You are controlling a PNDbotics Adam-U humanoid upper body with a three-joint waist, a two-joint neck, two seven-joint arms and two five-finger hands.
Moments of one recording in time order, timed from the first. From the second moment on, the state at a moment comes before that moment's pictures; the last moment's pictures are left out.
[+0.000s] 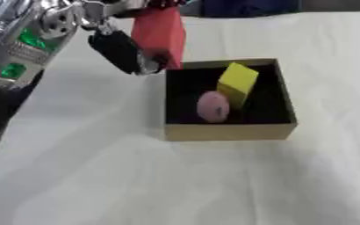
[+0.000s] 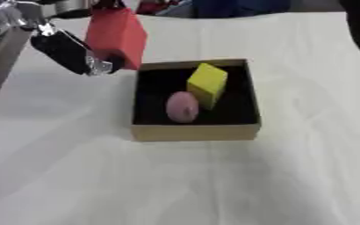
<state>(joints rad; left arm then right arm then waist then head) -0.96 0.78 -0.36 -1.95 -0.79 0.30 -0.89 -0.88 -0.21 -0.02 -1.64 -0.29 -0.15 0.35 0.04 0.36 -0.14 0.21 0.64</state>
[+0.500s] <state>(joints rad) -1.01 0.67 -0.43 -1.90 -0.80 0.29 -0.90 -0.86 -0.20 -0.02 -1.65 -0.29 -0.14 0.35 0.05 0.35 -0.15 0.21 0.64</state>
